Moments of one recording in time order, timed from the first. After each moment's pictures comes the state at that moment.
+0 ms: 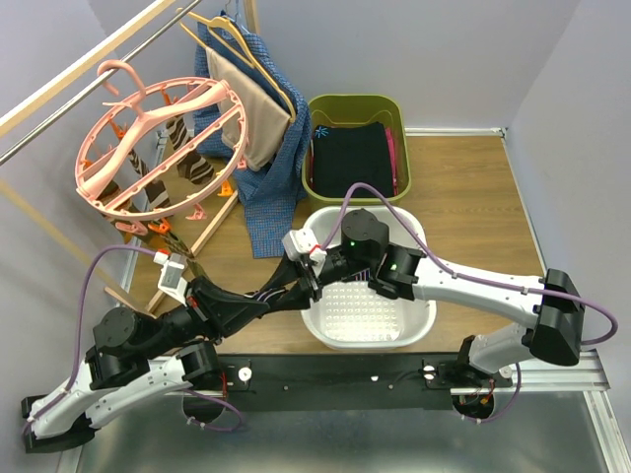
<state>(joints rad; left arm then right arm) -1.13 0.02 0.61 -0.34 0.01 -0.73 1.13 1.43 1.12 0.29 -0.82 -0.09</state>
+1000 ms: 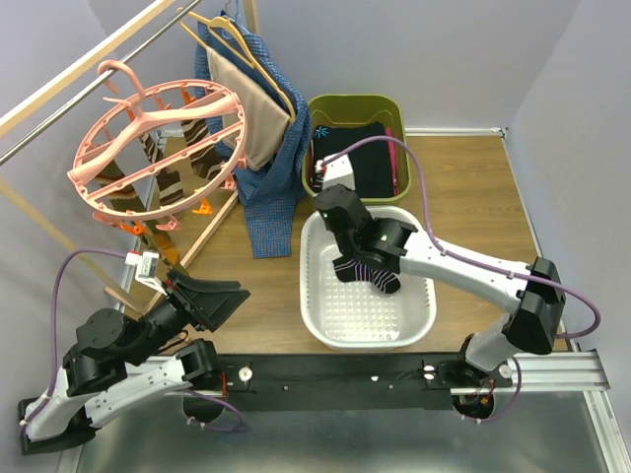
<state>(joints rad) -1.13 0.01 0.74 -0.62 -0.30 -0.85 1.06 1.56 1.36 -0.21 0.74 0.14</state>
